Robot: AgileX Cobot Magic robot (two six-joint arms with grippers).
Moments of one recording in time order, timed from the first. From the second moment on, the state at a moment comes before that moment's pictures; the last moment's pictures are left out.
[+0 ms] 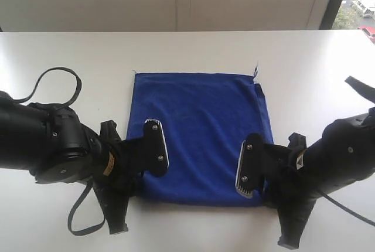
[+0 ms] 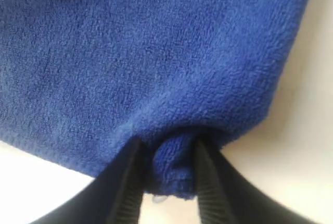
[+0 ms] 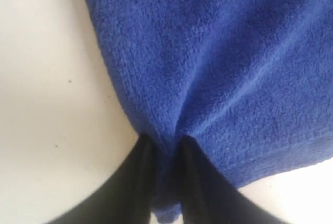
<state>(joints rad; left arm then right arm) -0.83 1.69 -0.73 0.41 0.28 0.22 0.36 1.57 -0.56 0.16 0.33 -0.96</state>
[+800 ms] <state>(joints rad) -0.92 1.43 -0.76 0.14 0.64 0.37 0.36 1.21 -0.62 0.13 0.68 -0.94</state>
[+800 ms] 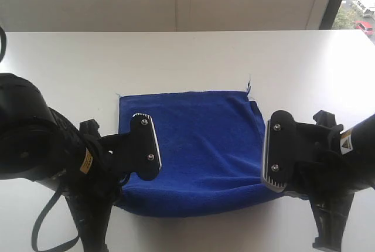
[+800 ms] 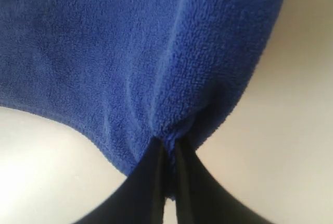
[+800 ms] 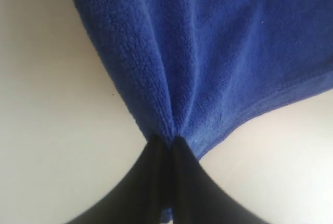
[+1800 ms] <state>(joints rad) -0.87 1.62 -0.76 0.16 0.47 0.33 0.36 1.39 -0.62 0.16 0.57 -0.93</state>
